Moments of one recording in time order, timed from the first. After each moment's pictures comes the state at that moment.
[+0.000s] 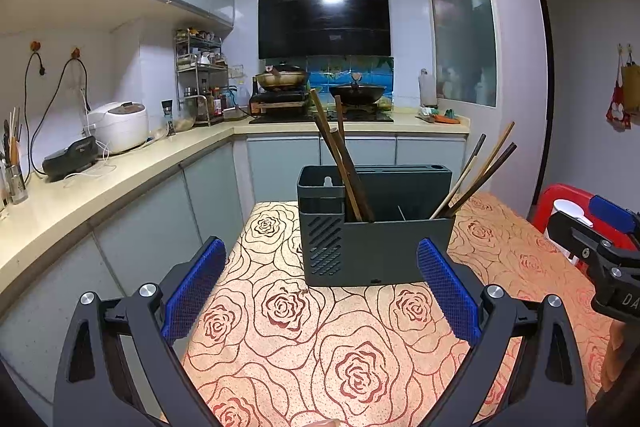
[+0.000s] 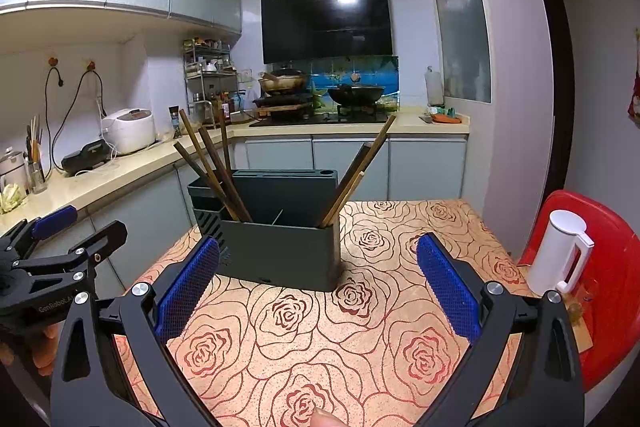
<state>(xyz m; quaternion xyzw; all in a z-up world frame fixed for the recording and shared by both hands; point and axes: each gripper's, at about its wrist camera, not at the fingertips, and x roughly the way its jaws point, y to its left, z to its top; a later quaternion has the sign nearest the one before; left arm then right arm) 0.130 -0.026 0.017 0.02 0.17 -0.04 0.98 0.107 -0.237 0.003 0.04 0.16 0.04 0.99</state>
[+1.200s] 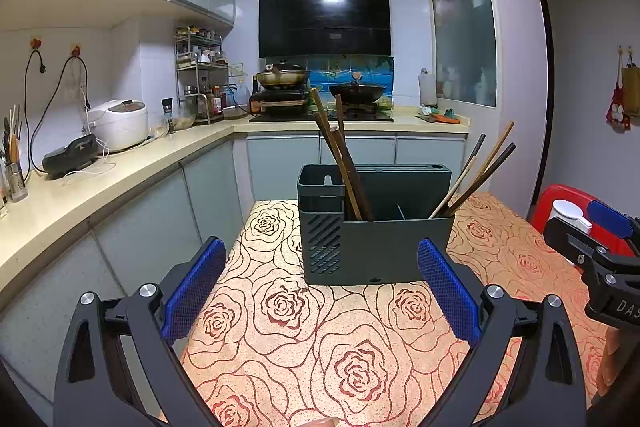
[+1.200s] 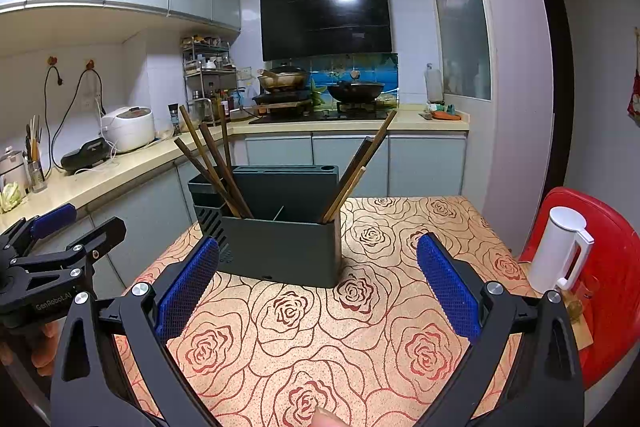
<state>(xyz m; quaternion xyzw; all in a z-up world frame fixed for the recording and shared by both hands) 0.130 -0.025 0.017 0.02 0.17 -0.04 0.98 0.106 -0.236 0.002 0.04 0.17 0.04 0.98</state>
